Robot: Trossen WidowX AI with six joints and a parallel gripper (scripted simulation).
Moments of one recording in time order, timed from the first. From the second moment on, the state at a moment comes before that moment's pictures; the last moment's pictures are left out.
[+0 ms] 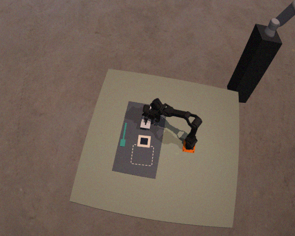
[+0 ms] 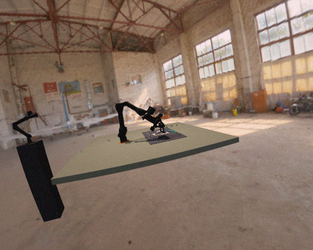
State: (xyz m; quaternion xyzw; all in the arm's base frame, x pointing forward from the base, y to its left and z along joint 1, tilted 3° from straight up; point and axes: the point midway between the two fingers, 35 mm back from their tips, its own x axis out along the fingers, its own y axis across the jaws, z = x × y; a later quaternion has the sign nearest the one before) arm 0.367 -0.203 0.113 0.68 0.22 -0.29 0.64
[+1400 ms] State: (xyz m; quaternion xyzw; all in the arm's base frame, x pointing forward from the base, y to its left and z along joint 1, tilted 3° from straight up) arm 0.367 -0.165 0.069 0.64 0.22 -0.28 0.68
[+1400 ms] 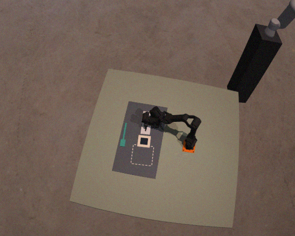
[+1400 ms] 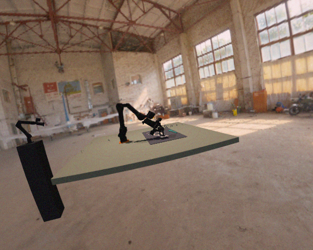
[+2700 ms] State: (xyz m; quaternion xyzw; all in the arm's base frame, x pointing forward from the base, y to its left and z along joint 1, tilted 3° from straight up) arm 0.370 -0.121 0.068 0.64 0.22 -0.28 0.68
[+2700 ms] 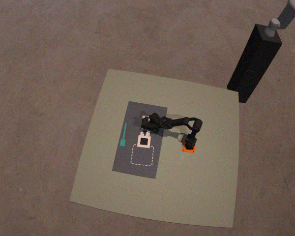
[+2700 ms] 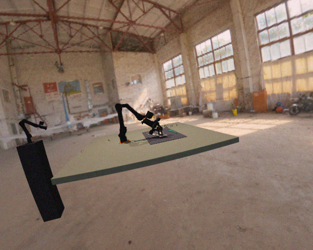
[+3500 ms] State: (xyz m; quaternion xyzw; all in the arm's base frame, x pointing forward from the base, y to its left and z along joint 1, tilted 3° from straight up) arm 0.370 -0.089 0.107 0.67 0.24 -0.27 0.64
